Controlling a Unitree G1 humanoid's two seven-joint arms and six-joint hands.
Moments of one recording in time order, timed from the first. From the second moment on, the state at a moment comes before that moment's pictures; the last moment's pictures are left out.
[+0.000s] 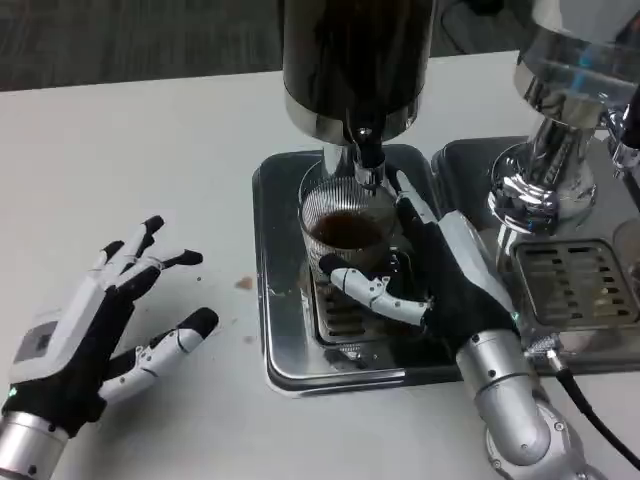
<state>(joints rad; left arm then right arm) -0.06 0.54 -0.08 0.70 0.55 -0.80 0.35 -0.16 -0.08 0.29 0.19 -0.45 0.01 -0.13</state>
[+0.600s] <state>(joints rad) -0.03 0.54 -0.08 0.67 0.52 -0.79 0.34 -0.17 -0.07 0.30 0.22 -0.45 -0.02 -0.16</state>
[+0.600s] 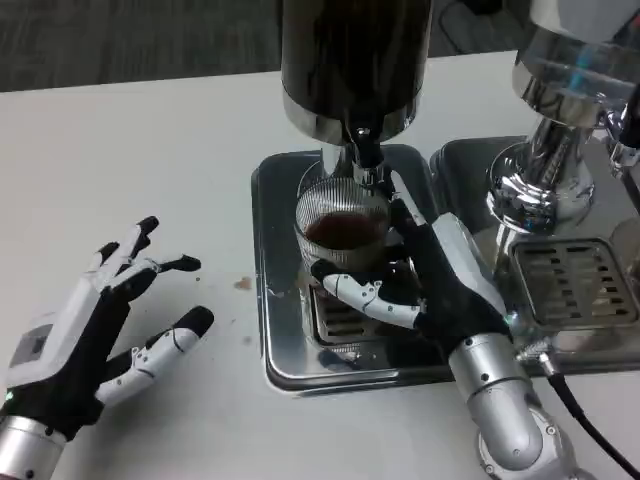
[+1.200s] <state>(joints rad) 0.01 0.54 -0.07 0.62 0.51 -0.77 0.34 -0.18 -0.05 0.29 0.27 -0.44 -0.07 -0.21</state>
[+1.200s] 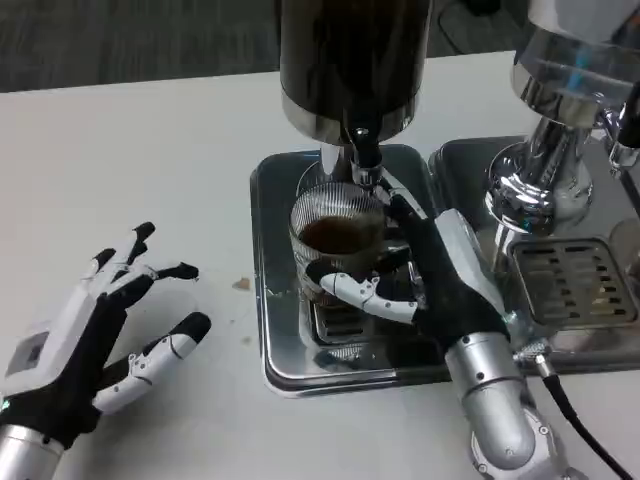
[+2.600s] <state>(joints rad) 0.03 0.54 -0.06 0.60 0.51 -0.76 0.33 -0.15 -0.04 0.30 0.27 -0.47 -0.09 -0.27</state>
